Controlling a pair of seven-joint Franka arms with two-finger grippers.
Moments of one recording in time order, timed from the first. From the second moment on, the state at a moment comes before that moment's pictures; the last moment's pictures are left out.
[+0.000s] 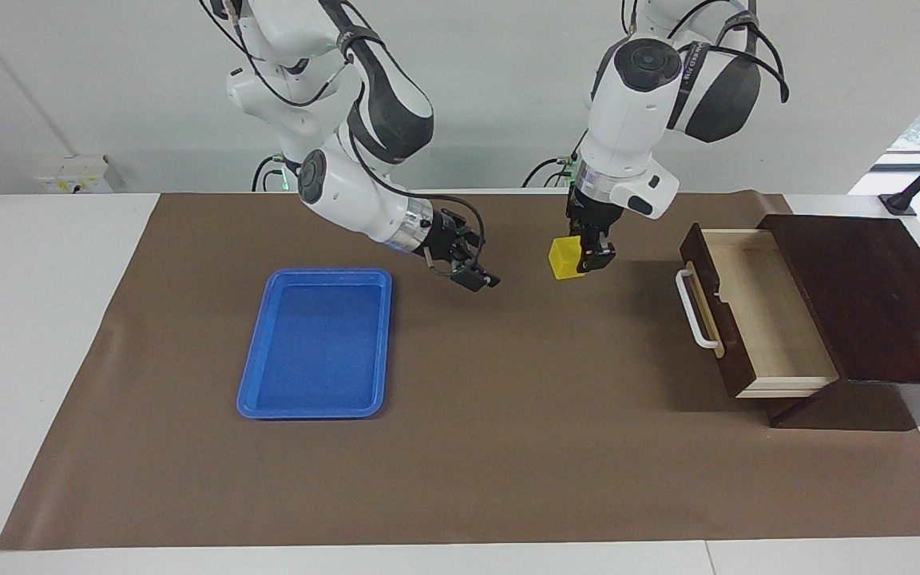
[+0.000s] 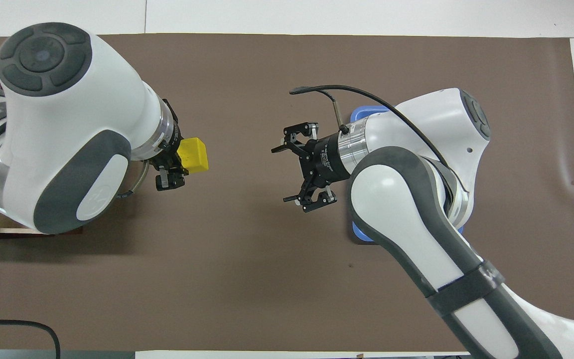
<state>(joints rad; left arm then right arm) 0.18 0.20 -0.75 -1.56 0.12 1.67 -2.21 0.41 0.25 0.08 -1.79 0.93 2.16 1.37</state>
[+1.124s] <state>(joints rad) 0.18 0.20 -0.76 -1.58 0.13 1.68 -2.21 0.53 0.40 0.08 -1.61 0.93 2.28 1.57</state>
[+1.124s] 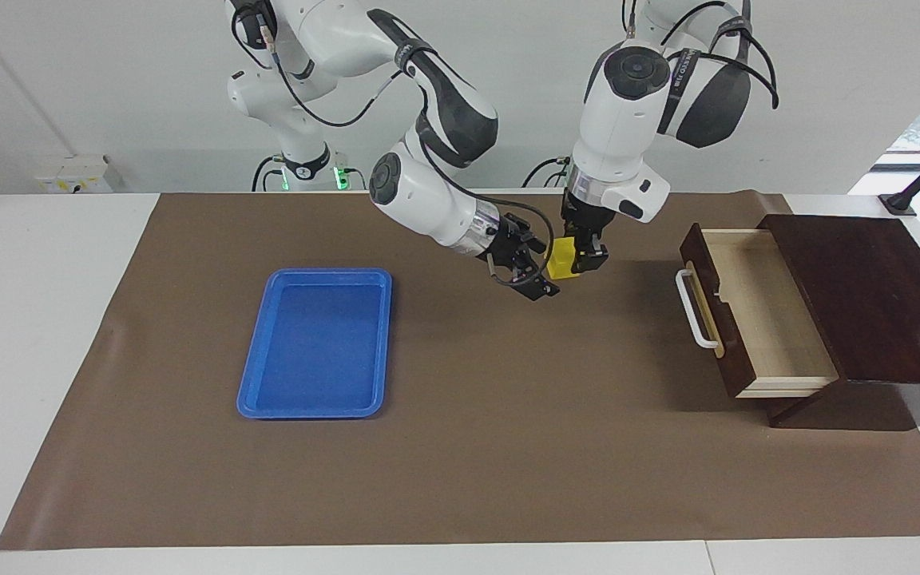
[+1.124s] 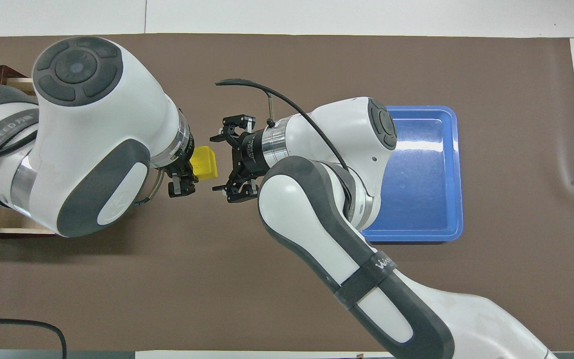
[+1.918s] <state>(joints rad) 0.18 0.20 -0.76 -1.60 0.13 1.69 -2.21 0.57 0.36 0.08 -1.65 0.93 2.32 1.58</state>
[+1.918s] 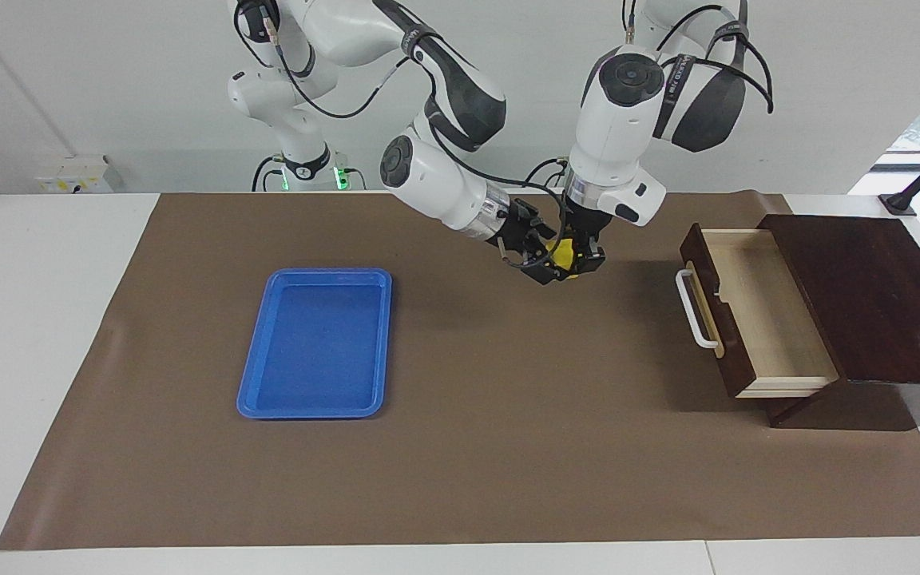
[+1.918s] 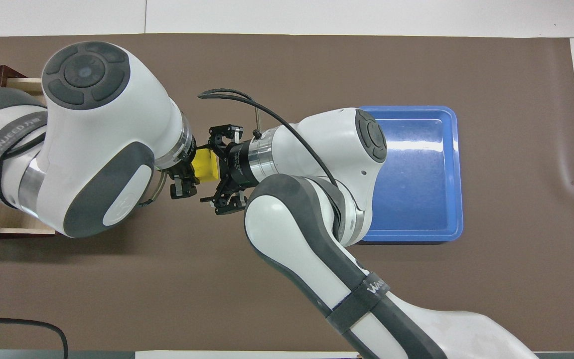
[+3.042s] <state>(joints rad) 0.18 0.20 -0.76 -1.60 0.13 1.69 -2.21 0.58 0.34 0.08 -1.69 0.93 2.36 1.57</state>
